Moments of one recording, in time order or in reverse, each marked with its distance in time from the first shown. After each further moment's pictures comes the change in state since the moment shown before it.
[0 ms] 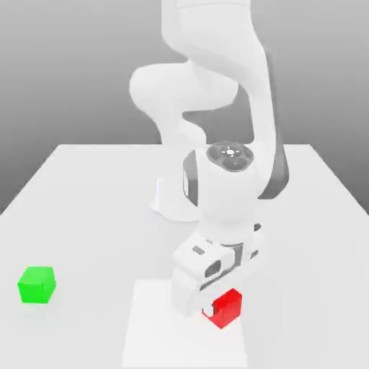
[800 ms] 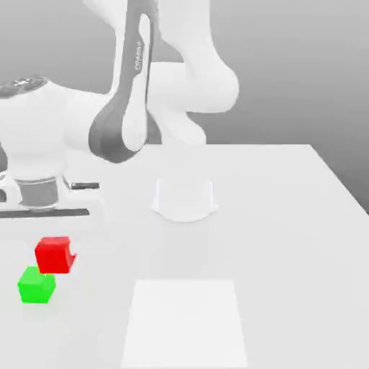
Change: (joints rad) arm -0.605 -0.258 -0.268 0.077 0.000 -0.335 -0.090
